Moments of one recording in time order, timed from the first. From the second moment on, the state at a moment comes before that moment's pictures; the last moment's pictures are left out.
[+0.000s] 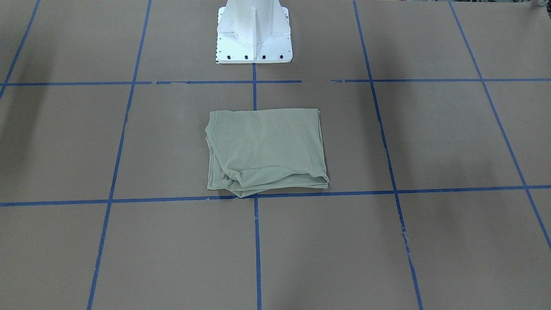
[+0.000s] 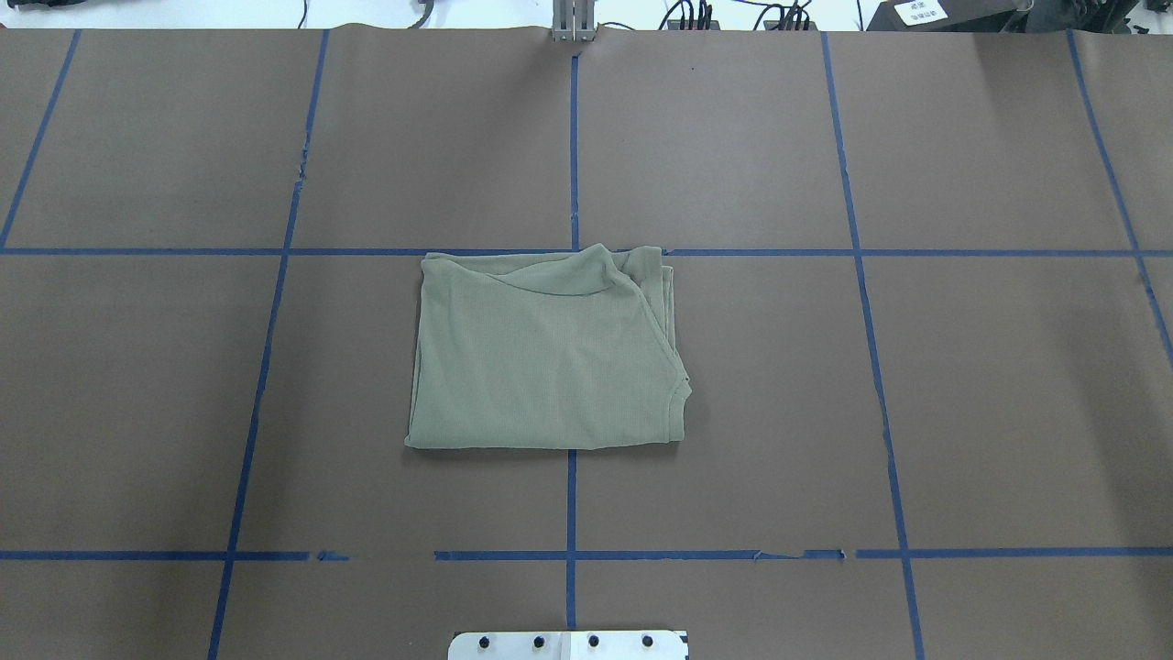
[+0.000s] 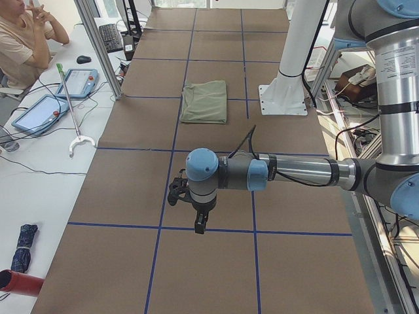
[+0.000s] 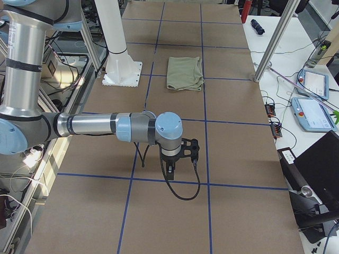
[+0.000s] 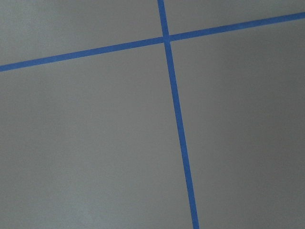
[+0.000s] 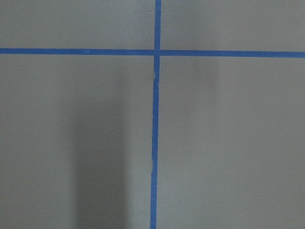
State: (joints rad) left arm -1.57 -1.37 -1.83 -1.53 -2.32 0.15; right arm 1.63 -1.78 1.87 -1.66 2.35 -0.04
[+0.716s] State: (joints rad) left arm -1.57 -1.38 -1.83 -1.54 -2.32 0.14; right arm 1.63 -1.78 1.87 -1.66 2.35 -0.06
